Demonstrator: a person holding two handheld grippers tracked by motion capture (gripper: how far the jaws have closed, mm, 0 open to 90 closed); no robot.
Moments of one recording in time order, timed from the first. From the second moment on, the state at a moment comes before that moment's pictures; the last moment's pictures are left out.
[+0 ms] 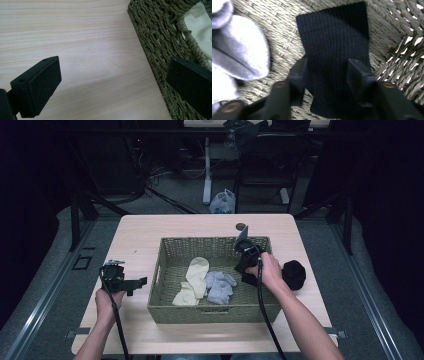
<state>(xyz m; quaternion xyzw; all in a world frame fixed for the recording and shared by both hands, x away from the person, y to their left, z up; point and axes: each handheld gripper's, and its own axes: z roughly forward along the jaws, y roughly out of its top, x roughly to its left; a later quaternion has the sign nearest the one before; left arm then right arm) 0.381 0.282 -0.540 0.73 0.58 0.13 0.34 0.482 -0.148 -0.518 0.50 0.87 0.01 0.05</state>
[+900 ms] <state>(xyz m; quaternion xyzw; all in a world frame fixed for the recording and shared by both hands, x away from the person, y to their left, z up) 0.381 0.282 -0.539 0.73 0.58 0.12 0.34 0.475 -0.151 -0.478 0.48 0.88 0.05 0.03</state>
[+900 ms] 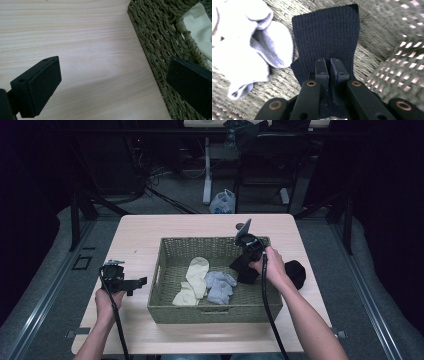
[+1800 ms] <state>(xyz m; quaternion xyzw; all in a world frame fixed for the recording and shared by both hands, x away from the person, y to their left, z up) 0.381 0.281 -0.539 0.73 0.58 0.12 0.35 0.464 -0.169 -0.372 0.47 0.87 0.13 0.05</state>
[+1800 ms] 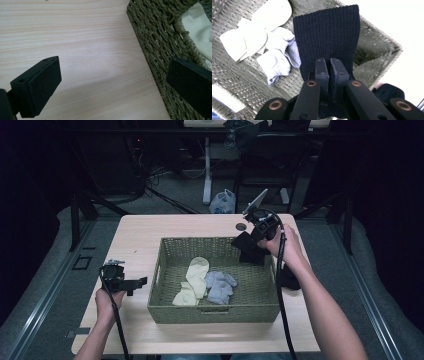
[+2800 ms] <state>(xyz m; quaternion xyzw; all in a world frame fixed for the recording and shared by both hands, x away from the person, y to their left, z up) 0.381 0.281 -0.539 0.73 0.58 0.13 0.35 0.449 -0.245 -0.319 0.51 0.84 0.16 0.09</state>
